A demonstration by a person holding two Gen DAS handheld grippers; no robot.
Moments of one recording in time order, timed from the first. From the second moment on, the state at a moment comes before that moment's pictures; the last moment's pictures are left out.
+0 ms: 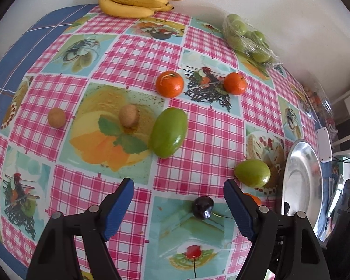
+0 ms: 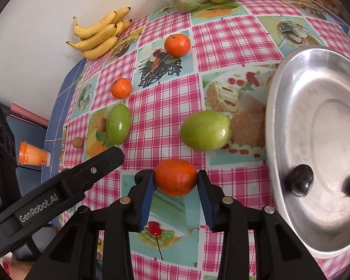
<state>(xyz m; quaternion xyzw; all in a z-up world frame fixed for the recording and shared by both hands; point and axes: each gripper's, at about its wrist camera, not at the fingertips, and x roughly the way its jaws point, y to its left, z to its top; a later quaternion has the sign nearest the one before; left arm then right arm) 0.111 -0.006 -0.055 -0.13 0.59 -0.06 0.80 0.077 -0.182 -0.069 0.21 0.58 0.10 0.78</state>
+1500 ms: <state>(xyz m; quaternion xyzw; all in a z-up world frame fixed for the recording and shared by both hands) 0.105 -0.027 -0.063 -0.16 0.62 -0.10 0.76 0.052 -0.215 -0.053 0.22 0.58 0.07 0.78</state>
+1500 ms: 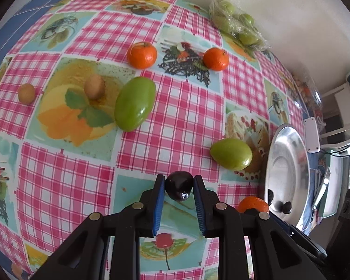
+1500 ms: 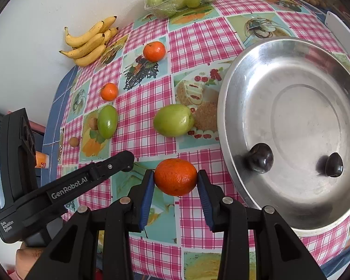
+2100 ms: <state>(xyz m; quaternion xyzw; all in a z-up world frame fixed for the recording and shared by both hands) 0.100 -0.036 -0.033 -0.18 0.58 -0.12 0.79 0.045 -0.250 -0.030 0.23 0.55 0.04 0.80</state>
